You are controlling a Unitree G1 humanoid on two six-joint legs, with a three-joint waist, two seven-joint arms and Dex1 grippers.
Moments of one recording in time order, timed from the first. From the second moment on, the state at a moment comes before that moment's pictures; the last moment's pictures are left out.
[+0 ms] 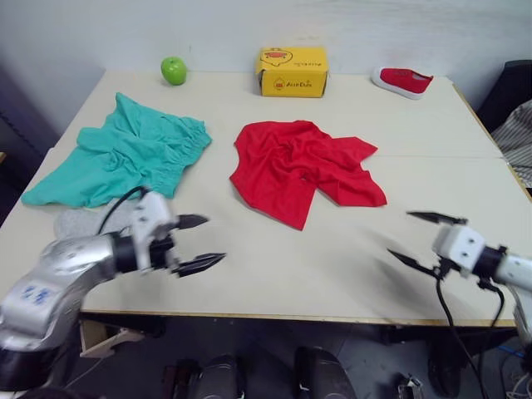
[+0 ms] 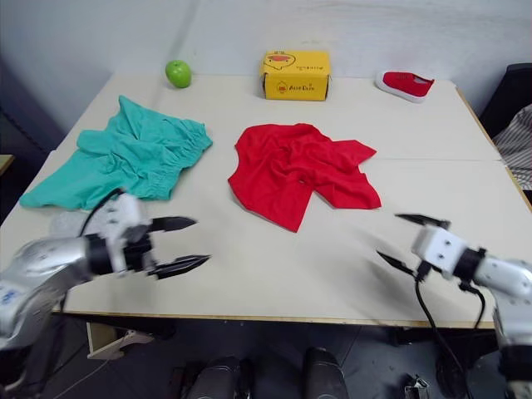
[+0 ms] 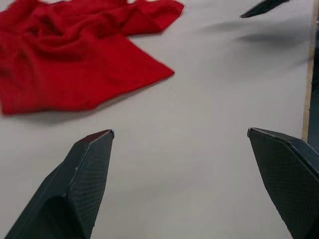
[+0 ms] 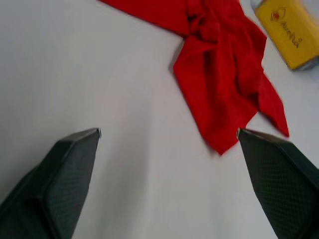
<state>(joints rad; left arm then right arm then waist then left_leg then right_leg) -0.28 0.80 0.01 -0.41 -0.54 0.63 -0.80 -0.20 -0.83 -0.18 0.29 0.08 -0.46 0.98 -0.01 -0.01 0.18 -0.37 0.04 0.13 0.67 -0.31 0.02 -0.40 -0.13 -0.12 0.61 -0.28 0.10</state>
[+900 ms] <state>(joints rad) -0.92 0.27 -0.51 0.64 0.16 0.00 -0.63 -0.75 -0.73 0.13 0.84 -0.26 -0.50 0.70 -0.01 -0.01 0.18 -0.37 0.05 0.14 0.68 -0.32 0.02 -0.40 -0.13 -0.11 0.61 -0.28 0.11</state>
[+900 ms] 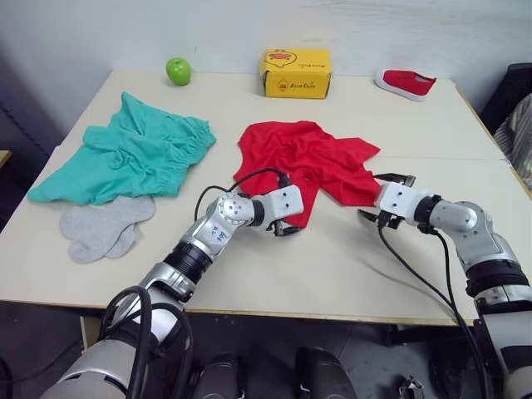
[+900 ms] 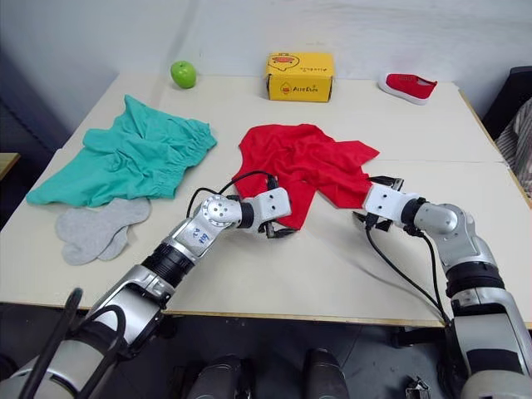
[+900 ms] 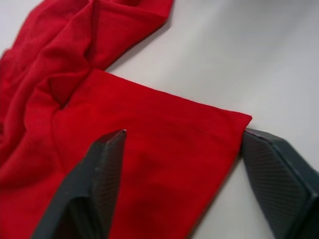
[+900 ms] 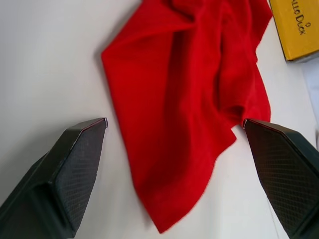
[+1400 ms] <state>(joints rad) -0.99 0.22 -0.39 0.95 0.17 -0.16 -0.57 -0.88 -0.70 0.20 0.98 -0.32 -0.49 0.67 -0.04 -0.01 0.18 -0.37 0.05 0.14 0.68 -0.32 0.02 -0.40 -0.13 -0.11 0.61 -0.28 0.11</state>
